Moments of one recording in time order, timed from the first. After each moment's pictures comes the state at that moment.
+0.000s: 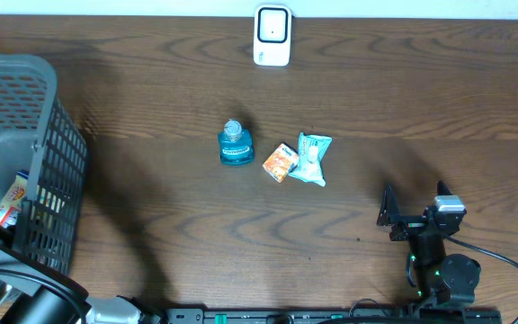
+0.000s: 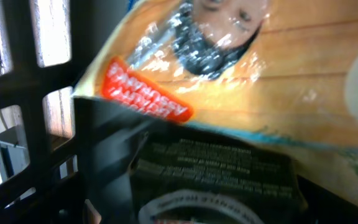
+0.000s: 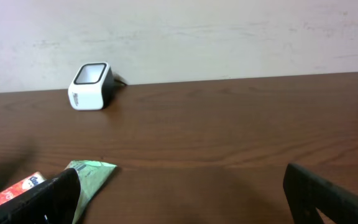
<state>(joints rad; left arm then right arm) 1.00 1.66 1.02 -1.00 -0.14 -0.72 -0.05 0.02 0.01 -0.06 -0.11 0.09</state>
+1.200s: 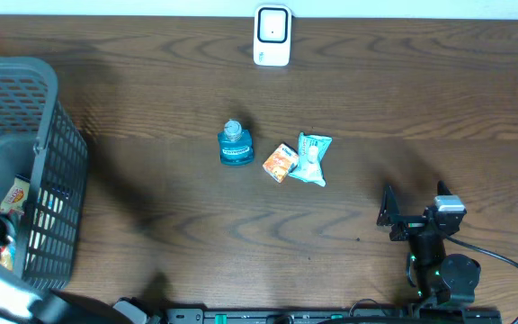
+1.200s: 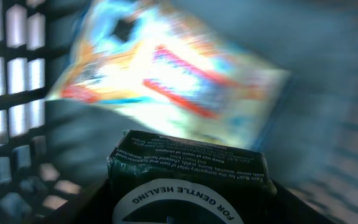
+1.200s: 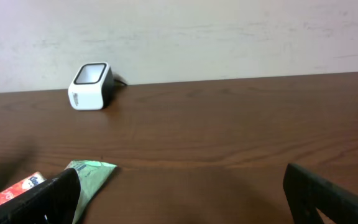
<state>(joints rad) 1.01 1.40 1.27 -1.11 0.06 -0.72 -0.05 0.02 0.01 -0.06 -0.11 0.09</state>
